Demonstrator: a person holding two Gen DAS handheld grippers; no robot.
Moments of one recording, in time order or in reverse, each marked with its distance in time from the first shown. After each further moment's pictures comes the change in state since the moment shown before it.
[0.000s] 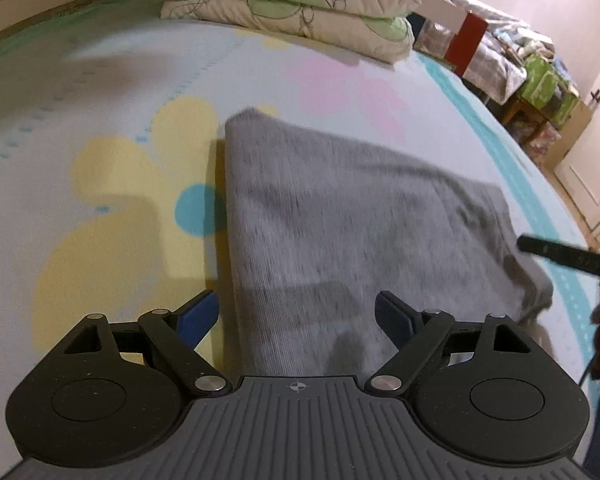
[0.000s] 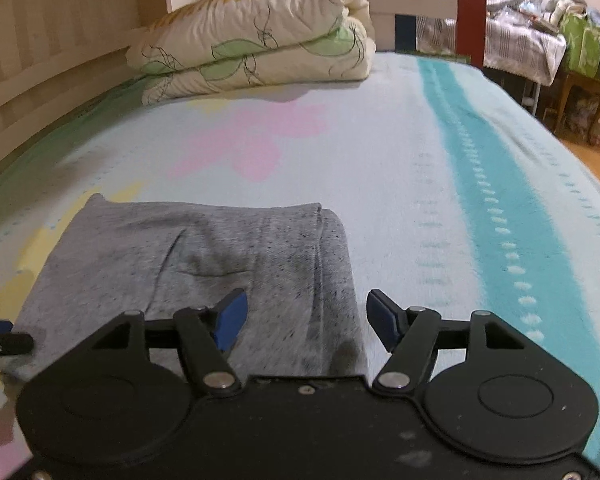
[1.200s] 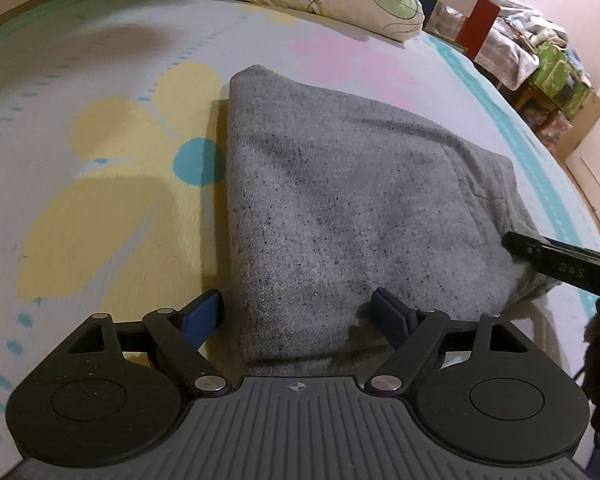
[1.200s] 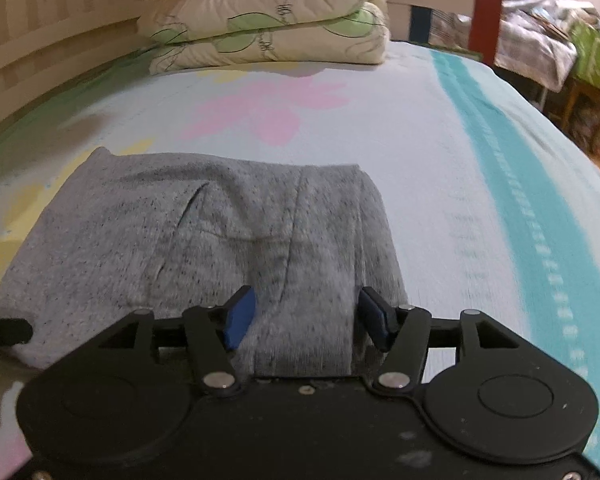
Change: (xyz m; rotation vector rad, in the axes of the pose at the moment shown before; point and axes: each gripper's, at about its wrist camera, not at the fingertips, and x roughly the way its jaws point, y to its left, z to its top) left arm 0.010 -0.009 -0.021 -0.011 0.058 0.039; right arm 0.004 0.029 -0.028 -0.060 0.007 -0.042
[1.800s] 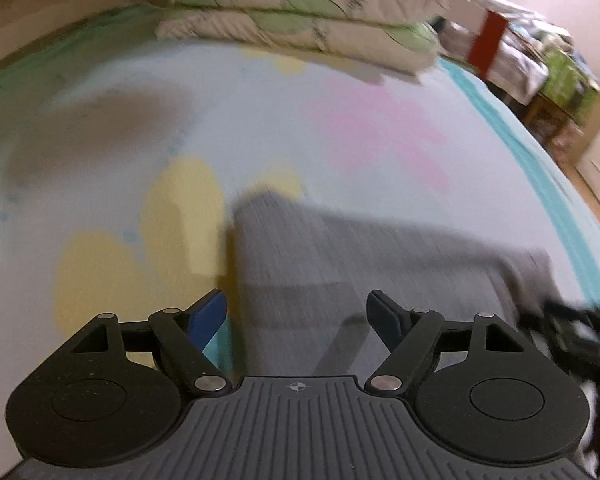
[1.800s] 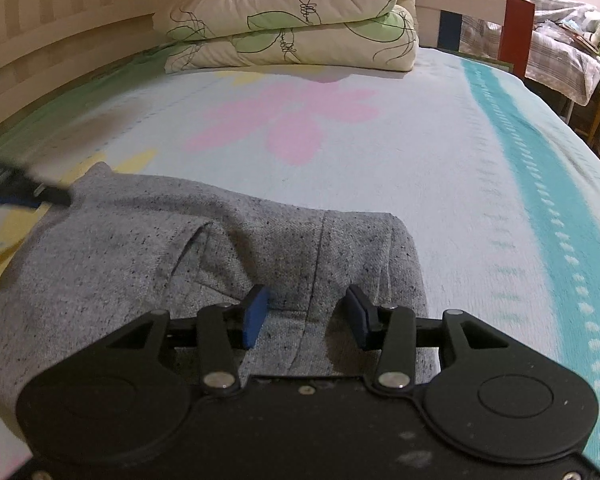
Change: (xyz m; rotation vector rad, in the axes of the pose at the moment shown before) left arm 0.026 0.009 0.082 0.070 -0.041 0.021; right arm 0.042 0.002 0.035 -0.072 -0.002 0.058
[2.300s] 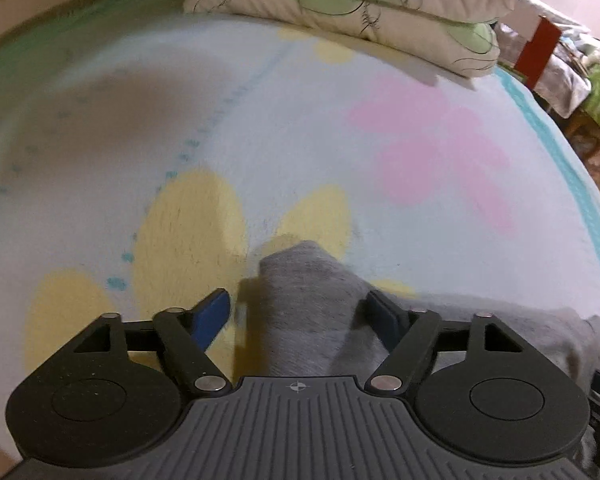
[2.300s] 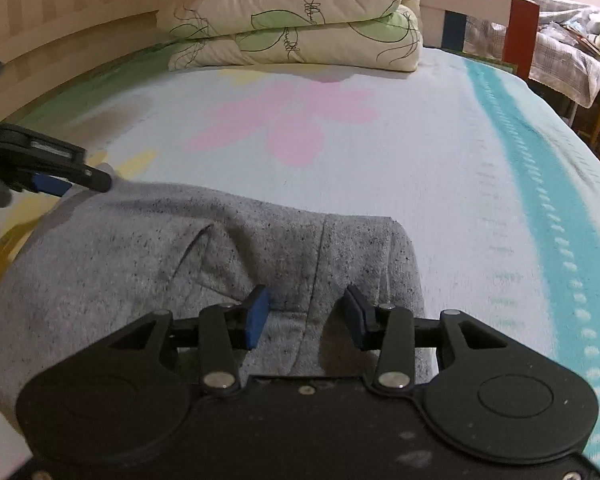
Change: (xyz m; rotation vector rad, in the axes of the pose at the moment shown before) left arm 0.070 0.029 0.046 -0.100 0.020 0.083; right arm 0.000 -0.002 0.002 -0.020 0.010 0.017
